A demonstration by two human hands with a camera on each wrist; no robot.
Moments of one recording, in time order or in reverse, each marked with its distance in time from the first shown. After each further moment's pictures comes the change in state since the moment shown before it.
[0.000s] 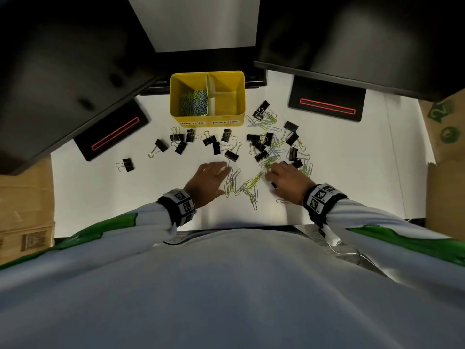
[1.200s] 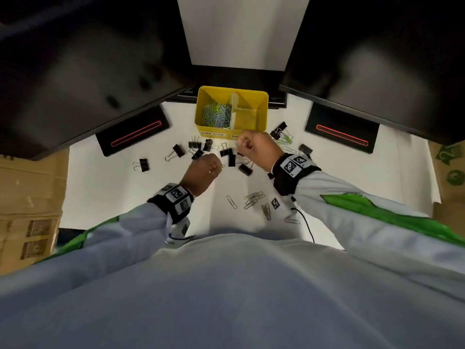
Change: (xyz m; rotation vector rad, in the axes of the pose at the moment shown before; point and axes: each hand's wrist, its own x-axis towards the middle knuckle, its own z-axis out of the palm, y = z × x) left_hand -0.012 -0.032 -0.057 -0.735 0.360 -0.404; right_hand 0.121 -0.052 -0.113 0.632 0.293 0.082
